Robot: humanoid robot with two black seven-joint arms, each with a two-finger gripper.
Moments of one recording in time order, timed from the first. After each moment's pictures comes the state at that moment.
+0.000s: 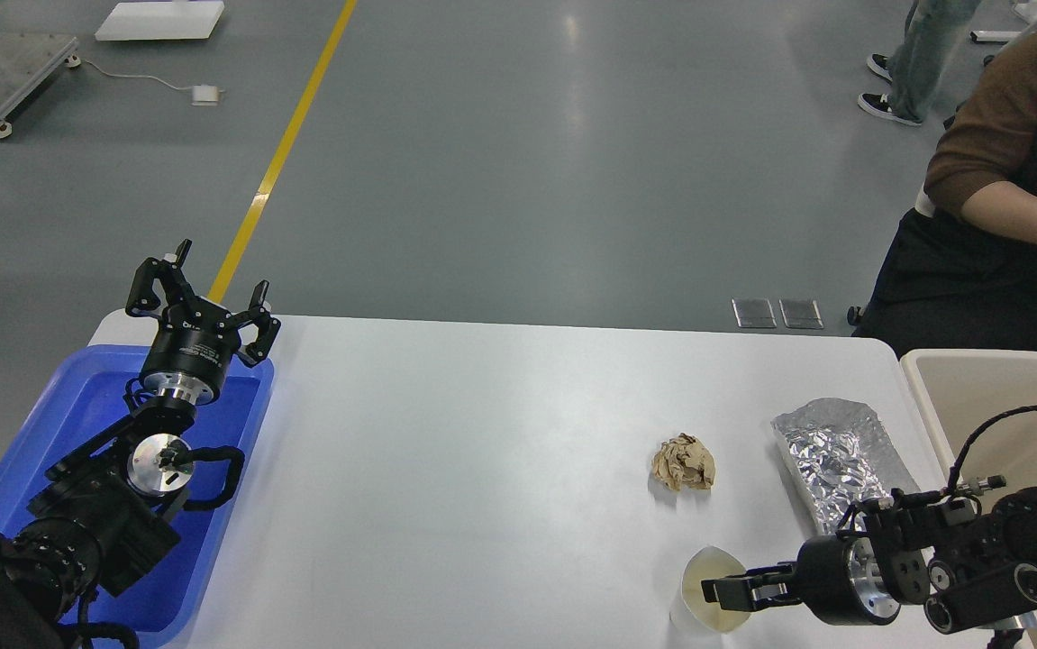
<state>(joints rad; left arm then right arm) -0.71 0.21 -0.76 -0.22 -0.11 -0.63 -0.56 1.38 -0.41 -1.15 1.47 -0.66 -0.37 0.39</state>
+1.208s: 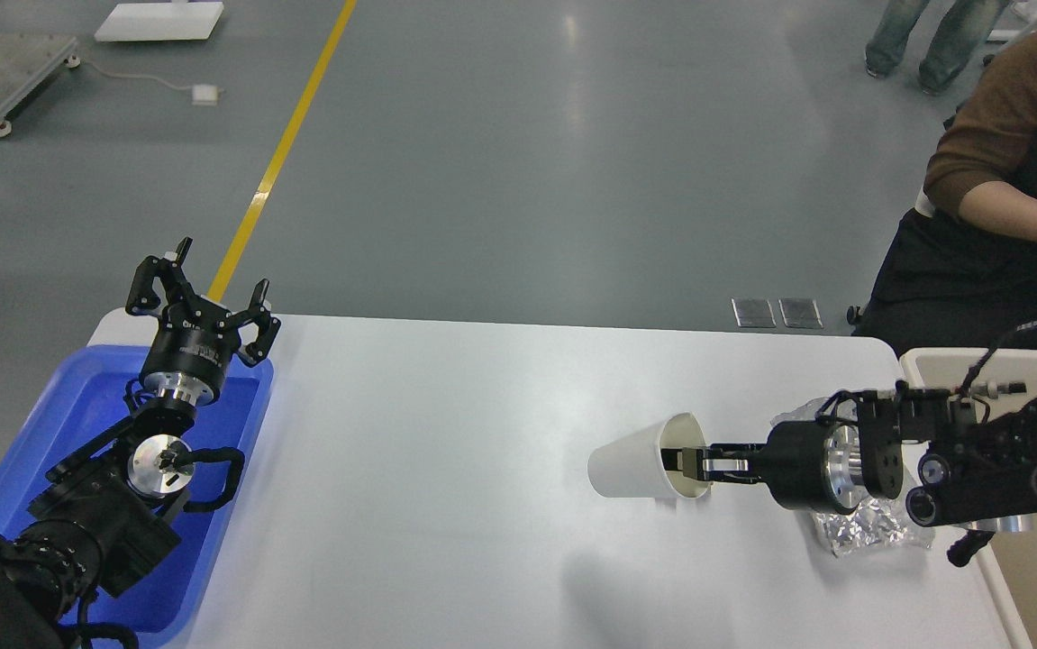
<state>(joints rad) -0.71 0.21 -0.76 -0.22 -0.11 -0.63 -0.56 1.67 -0.52 -1.00 1.60 -0.51 -0.33 0.45</state>
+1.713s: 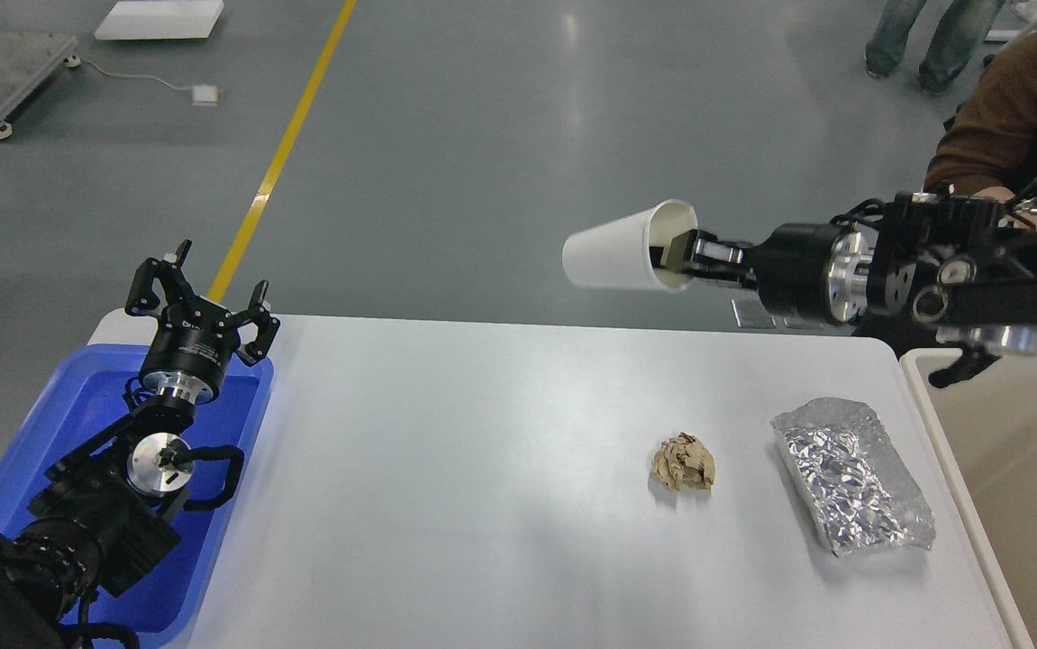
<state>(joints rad) -0.71 0.21 -0.76 -0.22 -0.11 -0.63 -0.56 1.92 -0.56 -0.93 1.47 -0.21 -0.17 0.45</state>
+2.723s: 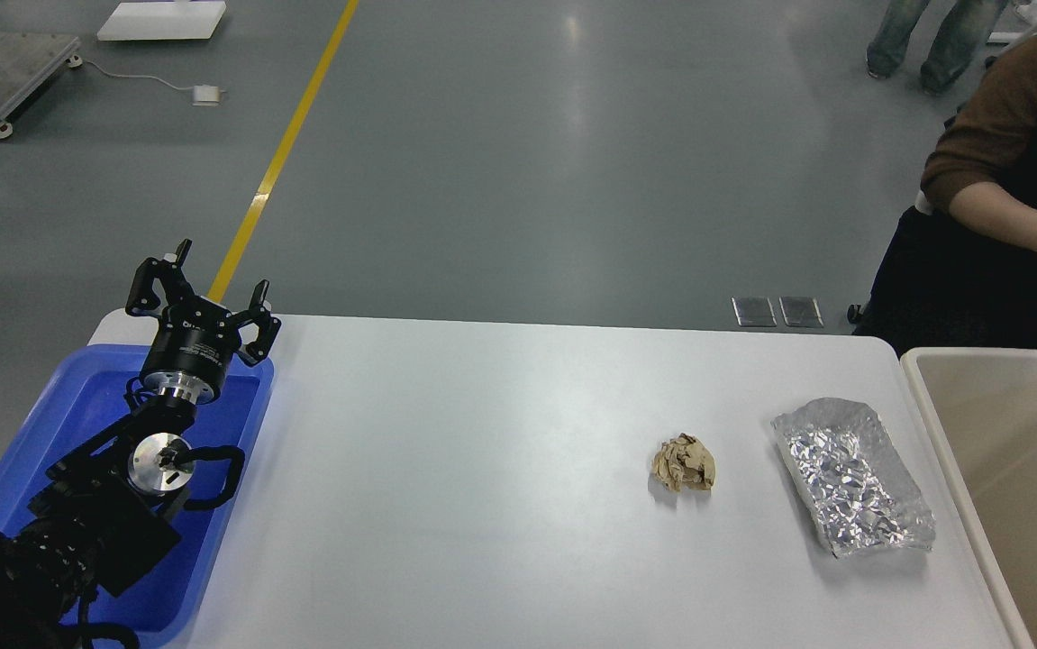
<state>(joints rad) -0.71 0.21 -0.76 -0.22 -0.11 -0.63 -0.56 0.96 -0.65 -0.77 0.22 0.22 -0.15 0.17</state>
